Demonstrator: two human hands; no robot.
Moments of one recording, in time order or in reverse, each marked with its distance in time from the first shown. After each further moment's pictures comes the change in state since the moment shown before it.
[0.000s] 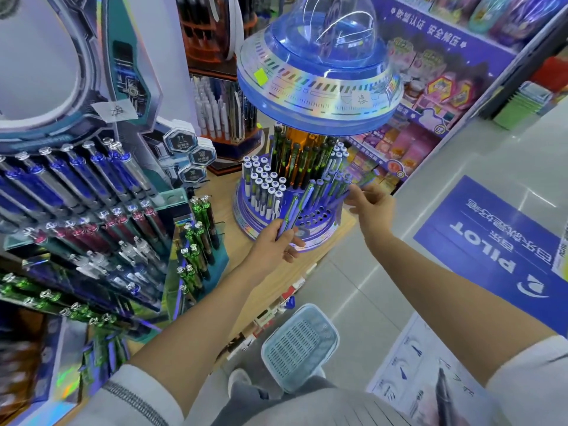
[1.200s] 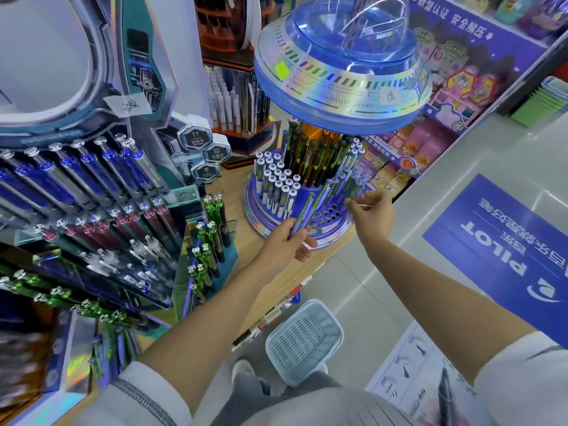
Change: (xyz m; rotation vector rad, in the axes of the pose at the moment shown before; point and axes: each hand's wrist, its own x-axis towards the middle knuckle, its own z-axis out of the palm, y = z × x) left_hand 0.006 -0.004 -0.003 -0.006 -0.034 0.006; right_hand 0.000 0.020 0.024 -0.184 0.060 0.028
